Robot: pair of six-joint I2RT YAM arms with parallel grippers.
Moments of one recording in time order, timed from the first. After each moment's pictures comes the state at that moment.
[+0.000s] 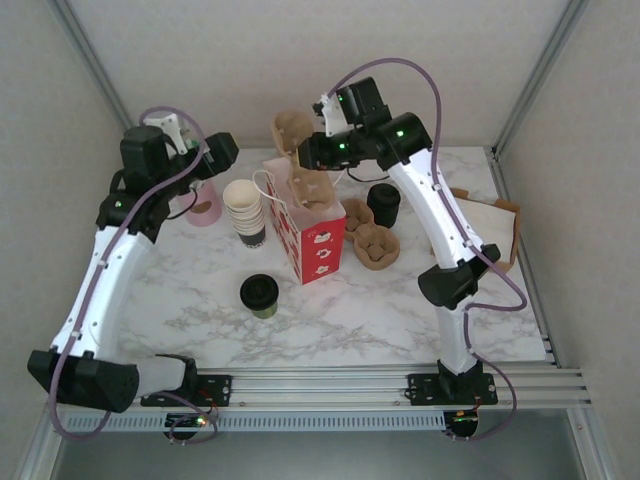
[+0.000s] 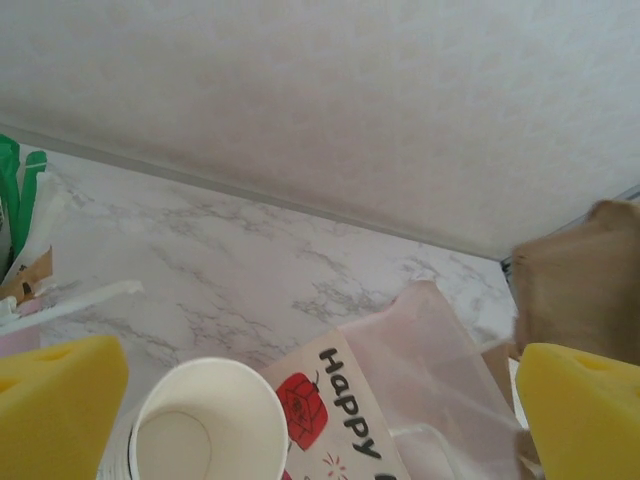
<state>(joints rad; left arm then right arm) -0.10 1.24 1.41 -0.50 0.21 -0.51 0.63 2.06 2.58 -1.25 -0.37 0.37</state>
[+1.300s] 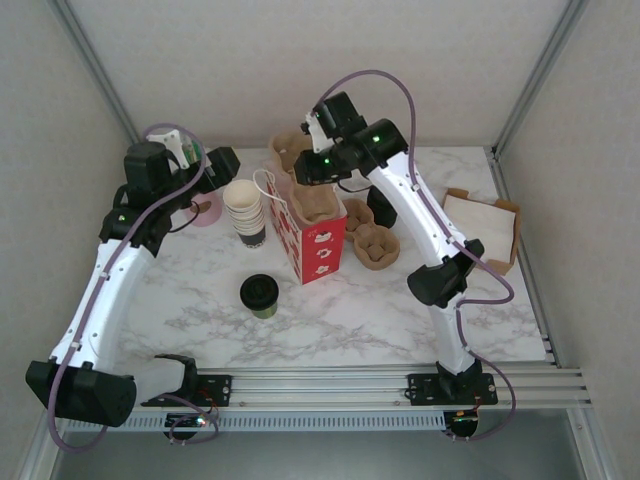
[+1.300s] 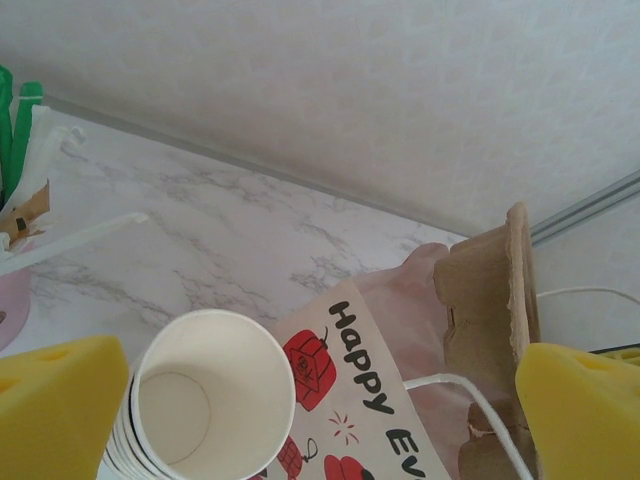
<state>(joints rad) -0.10 1.19 1.29 -0.46 0.23 -0.54 0.70 2.12 2.58 -1.33 -0.17 0.31</state>
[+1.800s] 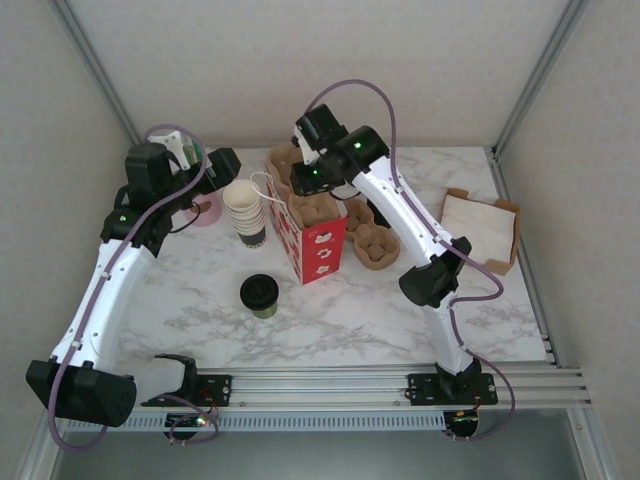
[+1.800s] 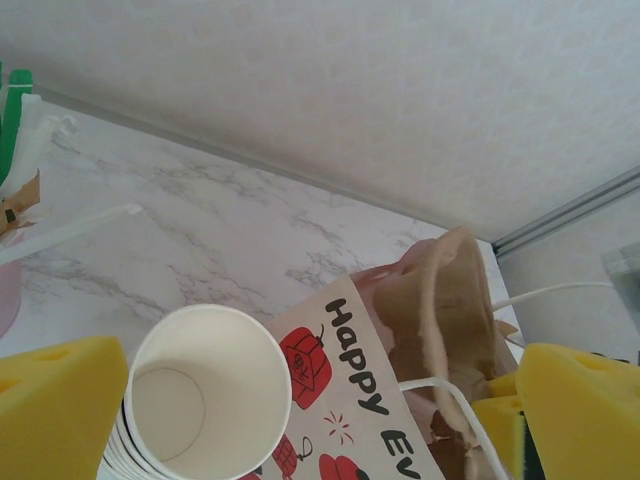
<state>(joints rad) -0.10 1.19 1.28 -0.45 0.24 -0.55 0.75 2.18 2.58 -1.37 -0.05 0.29</state>
